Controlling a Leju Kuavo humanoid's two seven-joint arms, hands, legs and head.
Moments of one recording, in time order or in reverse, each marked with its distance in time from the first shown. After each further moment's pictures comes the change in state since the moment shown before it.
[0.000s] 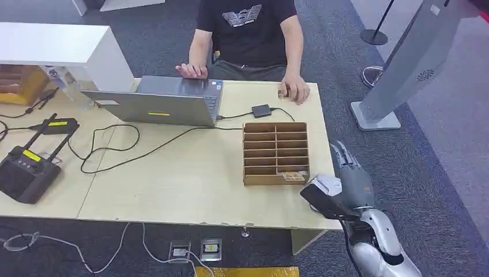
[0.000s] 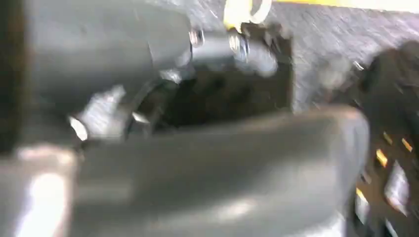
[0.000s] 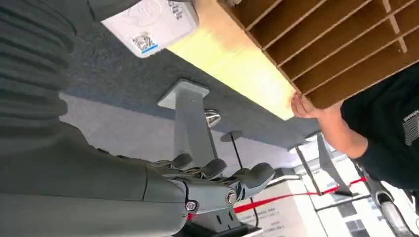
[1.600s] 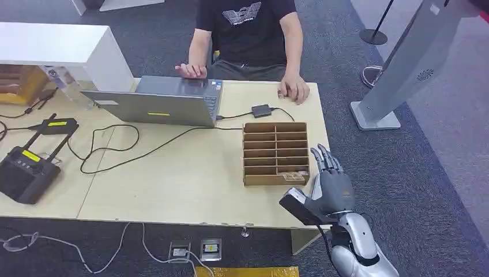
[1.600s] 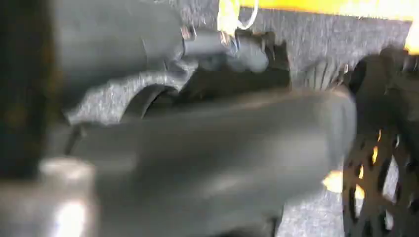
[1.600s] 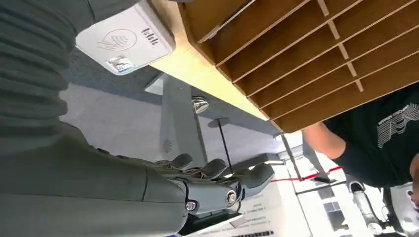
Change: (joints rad) left arm 0.013 0.057 0.000 -0.062 -0.056 0.018 -0.140; right arm -0.018 0.113 0.041 0.134 0.163 -0.097 -0.058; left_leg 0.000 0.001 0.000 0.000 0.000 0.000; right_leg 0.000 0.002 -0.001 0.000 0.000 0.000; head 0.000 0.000
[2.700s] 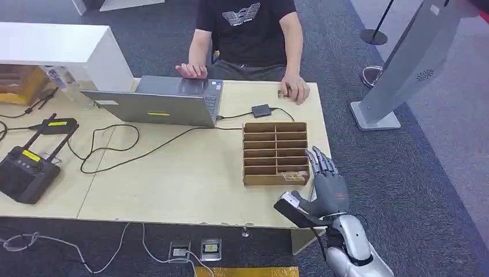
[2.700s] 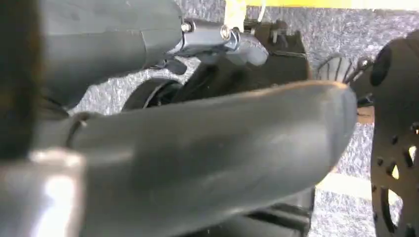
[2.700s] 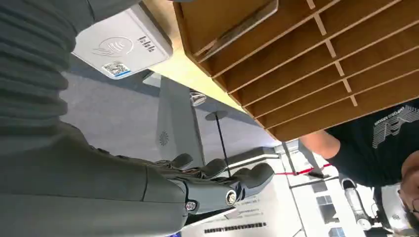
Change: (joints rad) left arm -0.003 -0.043 -0.015 0.121 -0.060 0.029 -0.081; right arm -0.010 0.021 0.024 0.074 0.072 -0.050 -0.003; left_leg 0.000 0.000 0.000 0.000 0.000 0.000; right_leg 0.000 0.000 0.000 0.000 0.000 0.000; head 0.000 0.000
